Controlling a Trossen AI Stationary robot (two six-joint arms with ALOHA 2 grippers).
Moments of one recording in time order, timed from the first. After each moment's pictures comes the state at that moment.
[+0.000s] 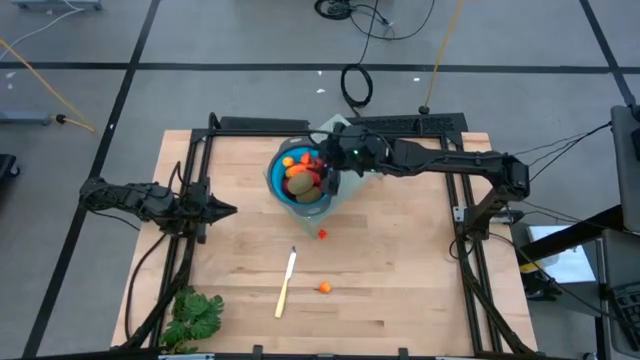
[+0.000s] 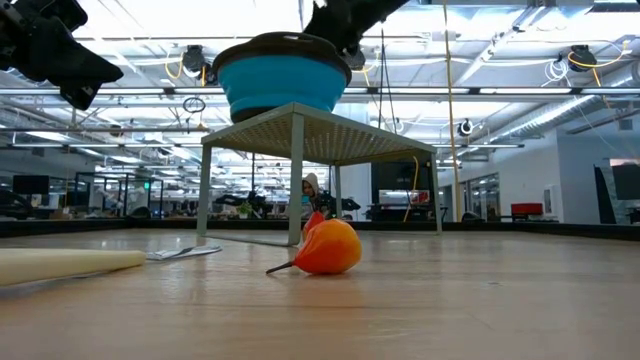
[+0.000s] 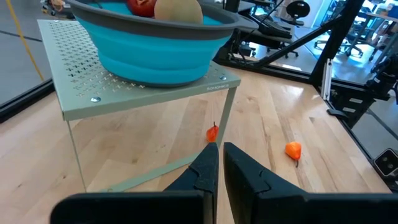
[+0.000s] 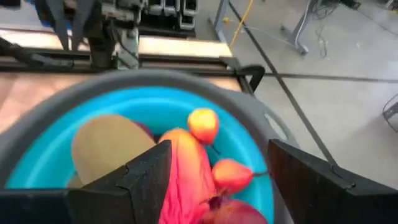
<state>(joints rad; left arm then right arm) -0.27 0.07 0.33 -0.50 -0.32 -0.27 -0.19 1.65 1.49 -0.27 0.08 -0.17</state>
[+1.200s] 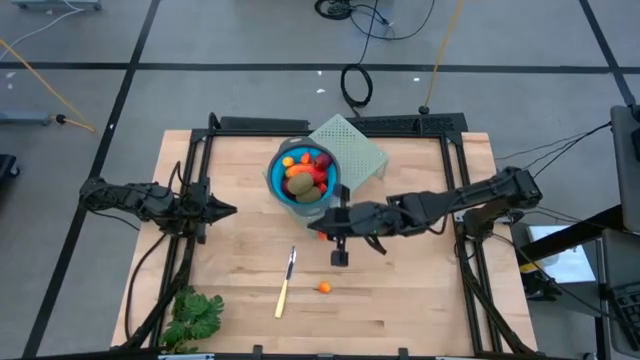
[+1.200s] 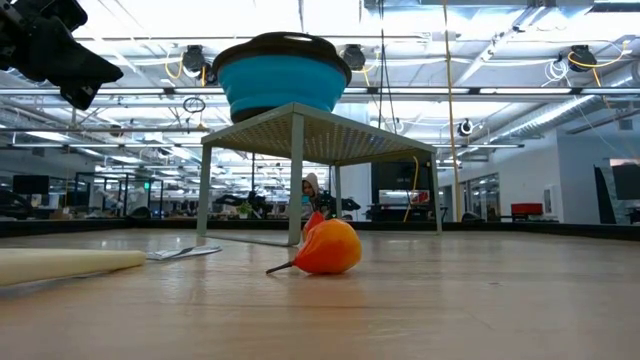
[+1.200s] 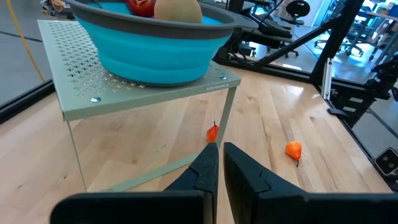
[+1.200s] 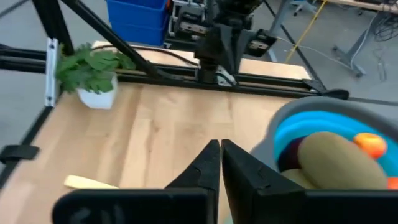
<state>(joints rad) -0.27 0.07 0.33 -0.50 -0.32 -0.26 0.25 1.62 1.49 -0.31 0.29 0.02</state>
